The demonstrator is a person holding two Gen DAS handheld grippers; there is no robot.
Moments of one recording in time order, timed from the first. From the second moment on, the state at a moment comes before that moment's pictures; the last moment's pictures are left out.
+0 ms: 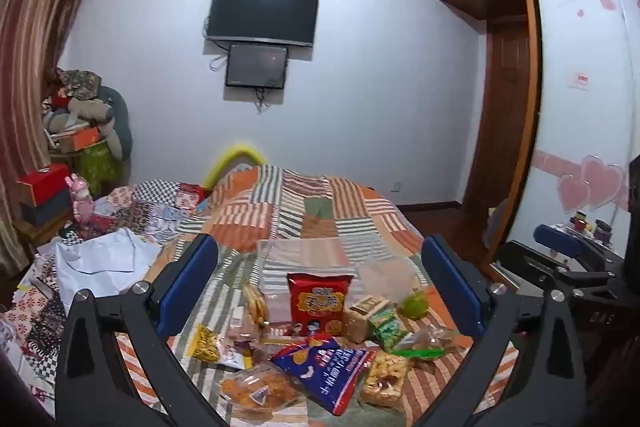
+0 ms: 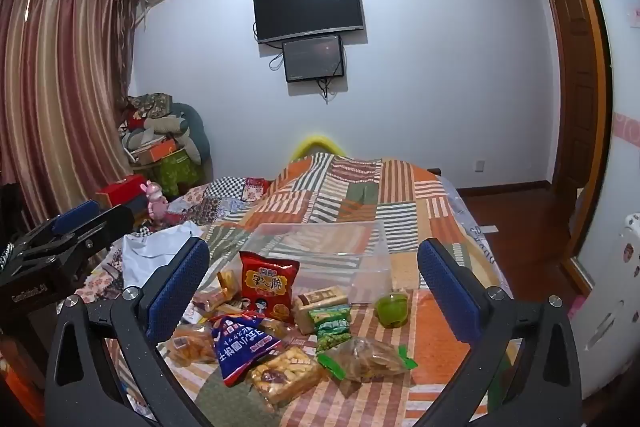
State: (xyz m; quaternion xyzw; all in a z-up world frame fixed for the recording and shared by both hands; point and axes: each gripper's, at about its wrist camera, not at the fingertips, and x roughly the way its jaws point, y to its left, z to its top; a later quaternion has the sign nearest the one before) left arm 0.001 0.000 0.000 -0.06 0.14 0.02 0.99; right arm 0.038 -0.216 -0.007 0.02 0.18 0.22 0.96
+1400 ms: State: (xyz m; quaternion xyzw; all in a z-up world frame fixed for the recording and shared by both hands) left arm 0.003 0.002 -0.005 -0.06 0.14 0.00 0.99; right arm 0.036 -0.222 0.000 0.02 0.17 0.23 0.96
